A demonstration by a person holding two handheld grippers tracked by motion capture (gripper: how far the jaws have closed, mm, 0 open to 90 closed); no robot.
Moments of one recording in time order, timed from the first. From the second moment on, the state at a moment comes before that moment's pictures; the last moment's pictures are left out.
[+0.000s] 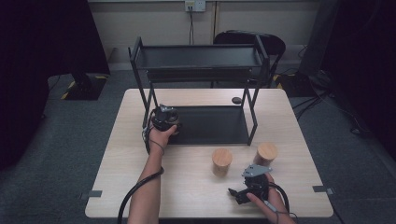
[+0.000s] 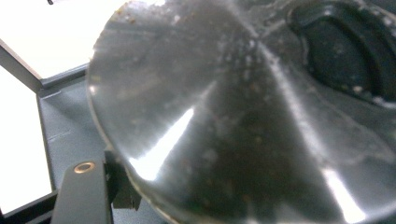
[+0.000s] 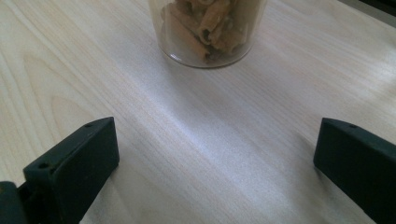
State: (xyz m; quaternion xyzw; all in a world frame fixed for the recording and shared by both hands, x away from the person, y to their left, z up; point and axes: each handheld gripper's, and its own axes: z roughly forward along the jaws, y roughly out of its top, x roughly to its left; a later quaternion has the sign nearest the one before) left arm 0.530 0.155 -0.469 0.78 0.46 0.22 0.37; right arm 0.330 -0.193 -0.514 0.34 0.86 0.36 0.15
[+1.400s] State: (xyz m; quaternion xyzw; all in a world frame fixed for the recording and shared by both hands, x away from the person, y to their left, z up) left arm 0.512 0.155 -0.467 0.75 0.53 0.19 0.36; right arm 0.330 -0.193 -0.514 0.34 0.86 0.36 0.15
